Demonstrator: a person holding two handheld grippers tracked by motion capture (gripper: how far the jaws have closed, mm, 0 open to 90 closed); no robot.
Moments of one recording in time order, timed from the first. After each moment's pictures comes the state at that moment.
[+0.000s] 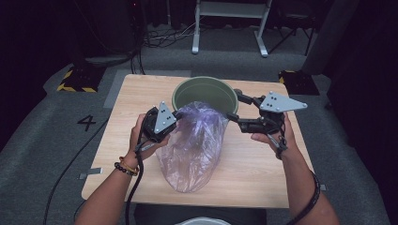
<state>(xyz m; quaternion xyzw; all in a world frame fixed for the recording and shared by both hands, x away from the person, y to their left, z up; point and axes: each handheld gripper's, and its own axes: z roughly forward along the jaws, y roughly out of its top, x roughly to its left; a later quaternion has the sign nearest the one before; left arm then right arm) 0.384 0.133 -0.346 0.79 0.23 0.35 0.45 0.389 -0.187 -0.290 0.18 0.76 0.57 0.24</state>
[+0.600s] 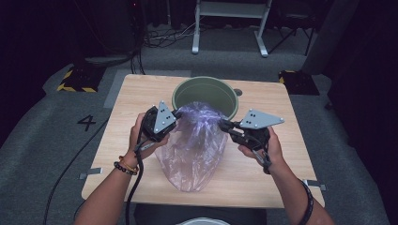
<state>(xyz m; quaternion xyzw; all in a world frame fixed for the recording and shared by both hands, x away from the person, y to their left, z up) 0.384 0.136 -0.343 0.79 0.23 0.36 0.45 0.370 -0.159 -0.322 0.20 0.81 0.50 0.24</state>
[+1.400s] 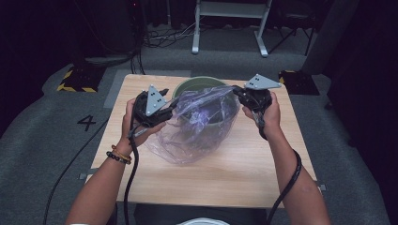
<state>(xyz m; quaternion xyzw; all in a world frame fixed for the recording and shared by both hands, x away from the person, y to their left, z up) 0.410 0.158 -0.320 0.76 0.27 0.38 0.46 0.477 -0.176 -0.315 0.29 0.77 0.46 0.33</state>
